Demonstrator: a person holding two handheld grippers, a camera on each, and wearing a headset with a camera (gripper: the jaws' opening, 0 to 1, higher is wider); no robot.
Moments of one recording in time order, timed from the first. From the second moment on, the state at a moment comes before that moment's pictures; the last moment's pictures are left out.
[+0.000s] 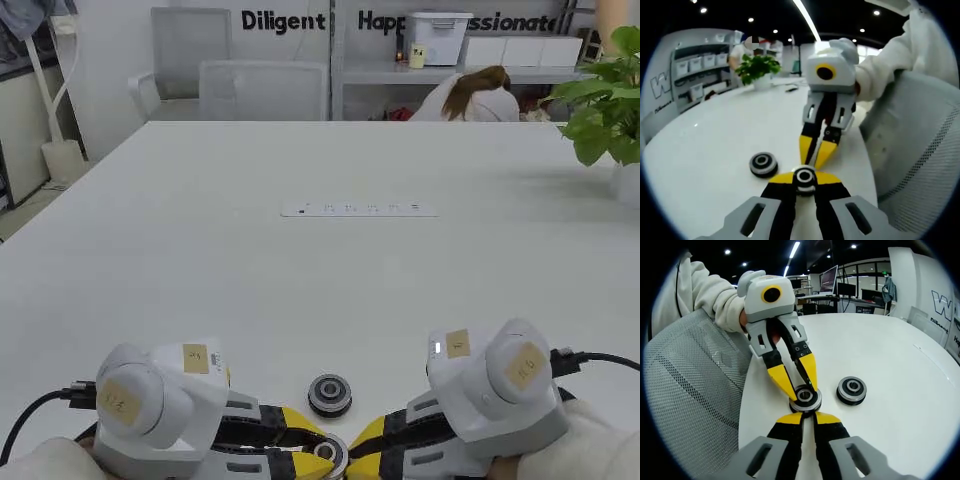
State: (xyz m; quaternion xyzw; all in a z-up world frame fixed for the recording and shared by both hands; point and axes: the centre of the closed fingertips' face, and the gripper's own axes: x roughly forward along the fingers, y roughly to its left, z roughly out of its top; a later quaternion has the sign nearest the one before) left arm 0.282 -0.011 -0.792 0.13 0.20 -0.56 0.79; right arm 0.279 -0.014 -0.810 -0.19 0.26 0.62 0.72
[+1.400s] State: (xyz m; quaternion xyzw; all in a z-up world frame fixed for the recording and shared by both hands) left arm 0.279 -0.014 -0.791 0.15 0.19 -0.56 0.79; right arm 0.290 -0.022 -0.800 0.01 0.39 0.54 0.75
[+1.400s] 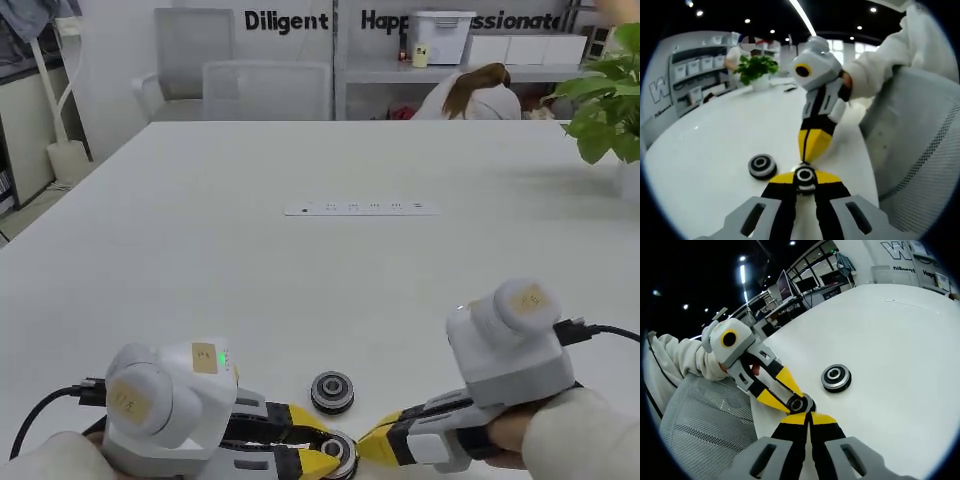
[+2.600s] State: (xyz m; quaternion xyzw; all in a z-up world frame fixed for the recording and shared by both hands) left arm 0.279 -0.014 -0.792 0.16 0.19 -0.56 0.79; right arm 0.286 -0.017 -0.794 0.08 0.42 0.52 0.74
